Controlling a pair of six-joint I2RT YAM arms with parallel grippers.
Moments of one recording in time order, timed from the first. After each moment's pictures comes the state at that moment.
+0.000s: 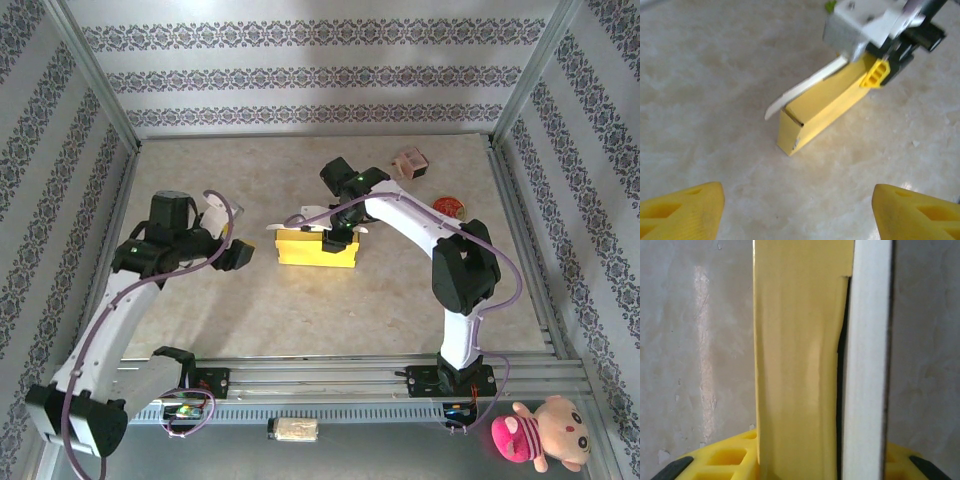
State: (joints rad) left arm -0.18 1.01 0.98 -0.76 0.48 0.32; right arm 0.59 1.91 1.61 -1.02 -0.33 -0.89
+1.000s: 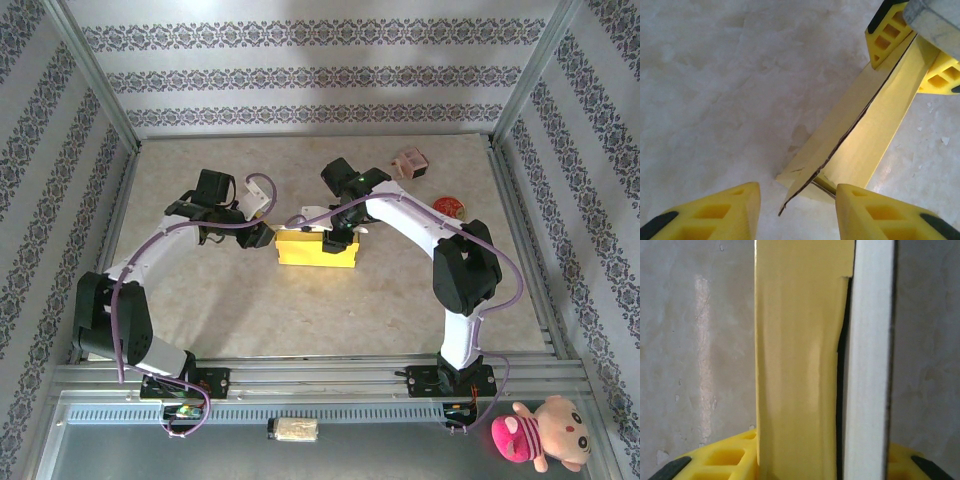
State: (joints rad) left arm -0.22 1.48 1.09 -0.56 0.59 0.44; right arm 0.59 1.91 1.60 -1.01 -0.34 -0.90
